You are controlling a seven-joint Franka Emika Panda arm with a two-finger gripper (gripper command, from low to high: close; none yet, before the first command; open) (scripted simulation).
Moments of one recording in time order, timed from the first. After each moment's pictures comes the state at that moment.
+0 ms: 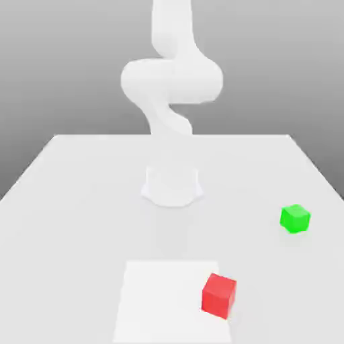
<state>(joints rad) 0.05 -0.71 -0.03 -2.33 0.01 2.34 0.70</state>
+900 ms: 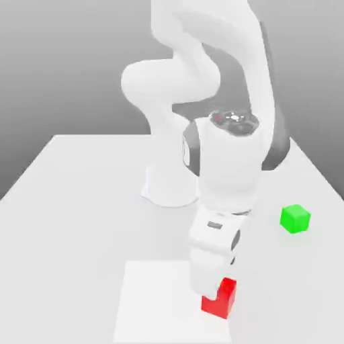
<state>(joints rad) 0.30 0.27 -0.08 -2.60 0.07 2.88 -0.18</state>
